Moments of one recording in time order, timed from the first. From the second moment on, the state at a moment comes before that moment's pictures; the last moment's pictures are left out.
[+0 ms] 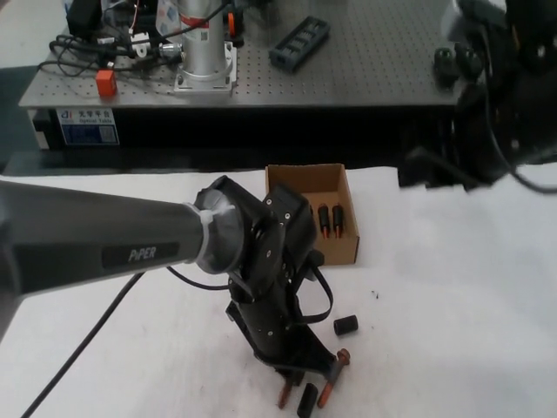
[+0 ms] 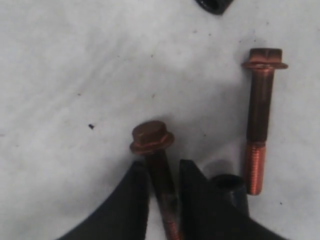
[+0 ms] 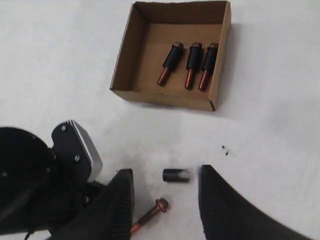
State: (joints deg) left arm -41.7 109.9 -69.1 40.4 12.7 -6.5; right arm 9.1 74.2 -65.3 48.9 -10.8 7.5
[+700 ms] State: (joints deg) left arm -38.8 79.5 -50.8 42.6 3.0 -9.8; right arm 16.8 98.2 -65.1 52.7 -6.6 -18.2
